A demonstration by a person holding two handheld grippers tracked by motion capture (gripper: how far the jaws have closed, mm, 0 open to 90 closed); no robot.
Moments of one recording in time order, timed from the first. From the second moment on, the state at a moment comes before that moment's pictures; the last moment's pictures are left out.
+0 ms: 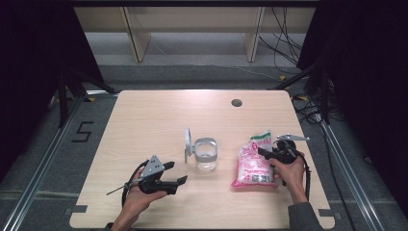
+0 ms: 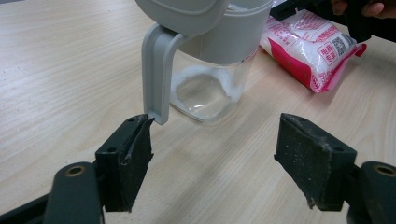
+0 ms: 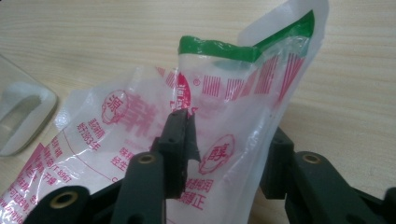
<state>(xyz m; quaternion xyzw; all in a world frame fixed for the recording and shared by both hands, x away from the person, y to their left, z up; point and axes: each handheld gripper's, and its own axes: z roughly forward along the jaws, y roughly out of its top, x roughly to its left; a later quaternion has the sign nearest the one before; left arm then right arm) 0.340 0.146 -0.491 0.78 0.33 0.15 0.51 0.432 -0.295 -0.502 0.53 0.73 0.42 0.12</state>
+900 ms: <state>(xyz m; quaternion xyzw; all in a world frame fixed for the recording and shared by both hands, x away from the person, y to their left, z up) 0.340 0.146 -0.491 0.78 0.33 0.14 0.51 0.432 -0.296 -0.501 0.51 0.74 0.41 0.13</state>
